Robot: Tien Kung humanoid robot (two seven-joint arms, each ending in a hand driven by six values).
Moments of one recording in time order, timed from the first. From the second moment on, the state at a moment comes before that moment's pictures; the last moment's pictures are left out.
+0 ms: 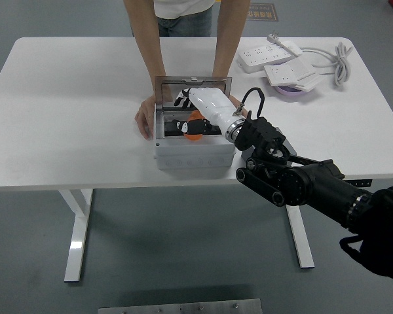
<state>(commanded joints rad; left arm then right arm) -0.19 0.34 -0.79 -0.45 0.89 0.16 0.52 0.92 0.00 0.39 0.67 -1.65 -0.38 0.05</state>
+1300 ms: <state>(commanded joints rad) -0.16 0.34 -0.77 -0.45 0.85 0.17 0.51 0.93 -0.12 0.69 0.87 -1.59 -0.28 -0.05</state>
